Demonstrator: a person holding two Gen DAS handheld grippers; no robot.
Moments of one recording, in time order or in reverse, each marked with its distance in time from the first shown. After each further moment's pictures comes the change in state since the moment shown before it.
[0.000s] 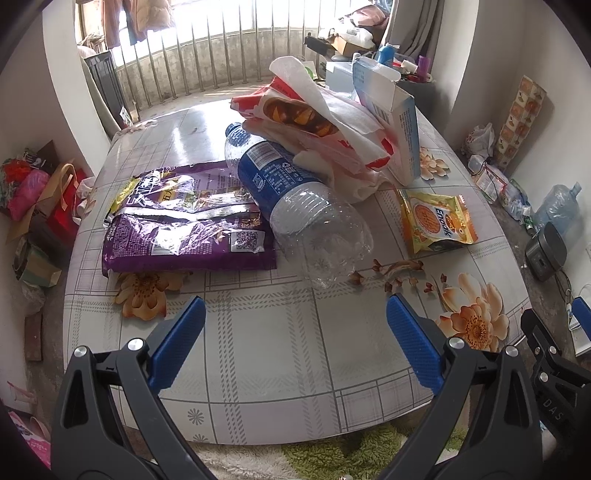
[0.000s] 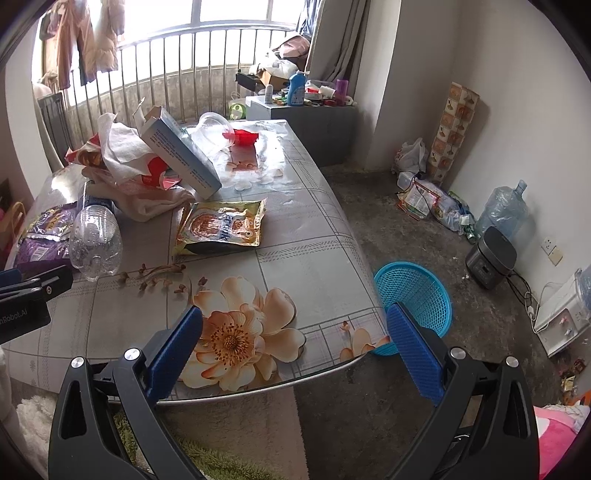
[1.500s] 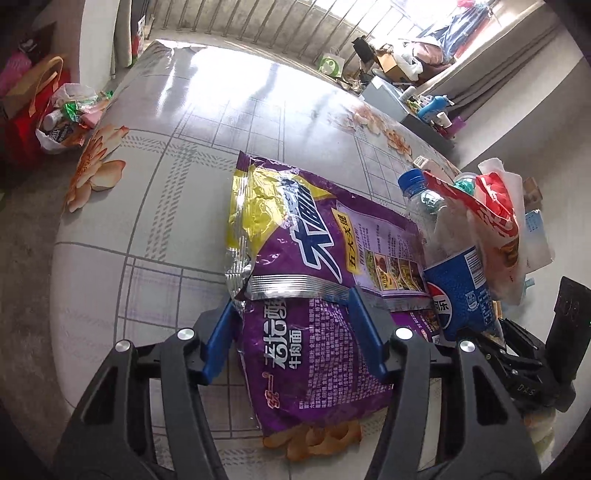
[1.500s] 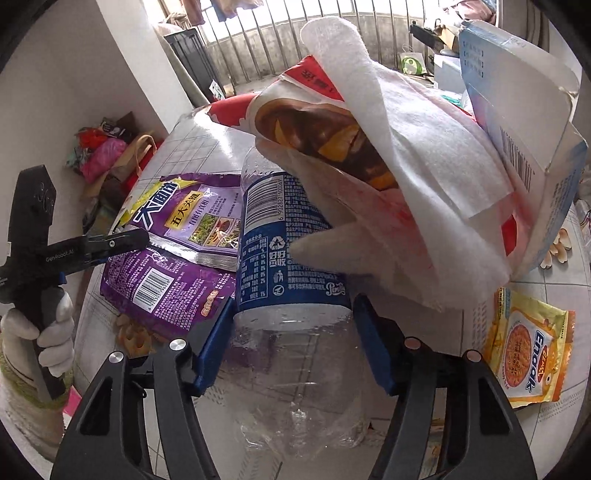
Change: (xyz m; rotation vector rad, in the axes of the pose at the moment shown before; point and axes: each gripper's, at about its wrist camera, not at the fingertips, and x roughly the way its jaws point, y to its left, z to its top) left arm 0.125 0.232 0.064 -0.301 0.095 -0.261; right arm 0.102 0.198 0.081 -0.287 0.252 0.589
